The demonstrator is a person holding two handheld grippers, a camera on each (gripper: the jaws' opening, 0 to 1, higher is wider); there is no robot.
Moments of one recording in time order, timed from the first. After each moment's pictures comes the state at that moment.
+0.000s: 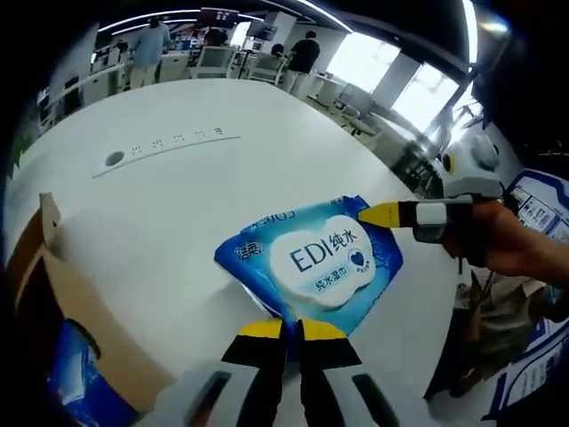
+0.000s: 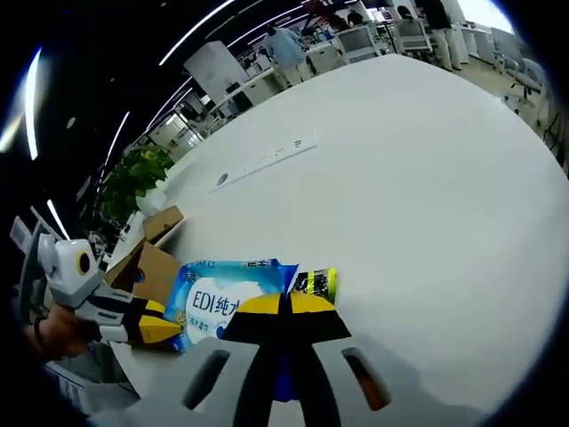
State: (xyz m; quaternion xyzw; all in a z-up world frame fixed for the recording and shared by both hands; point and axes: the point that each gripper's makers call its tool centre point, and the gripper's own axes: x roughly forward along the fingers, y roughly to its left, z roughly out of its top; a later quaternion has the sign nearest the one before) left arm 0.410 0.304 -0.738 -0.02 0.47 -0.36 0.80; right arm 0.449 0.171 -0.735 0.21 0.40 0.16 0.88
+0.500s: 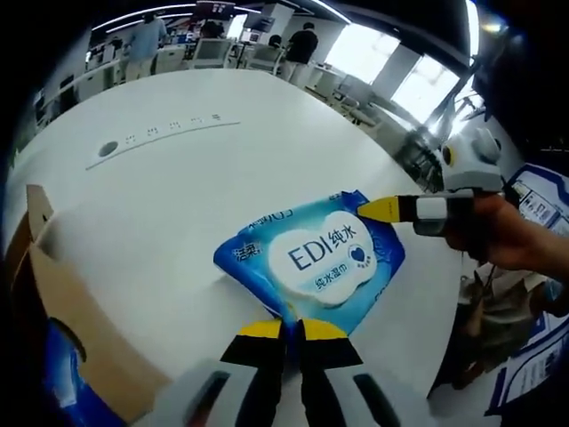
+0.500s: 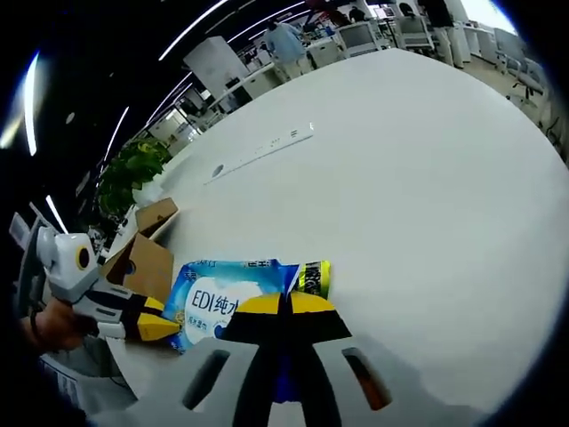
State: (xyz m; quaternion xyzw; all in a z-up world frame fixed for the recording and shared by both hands) left arm 0.406 0.305 -0.751 -0.01 0.49 -0.36 0.79; right arm 0.447 0.169 -0.749 0.20 0.41 0.16 0.87
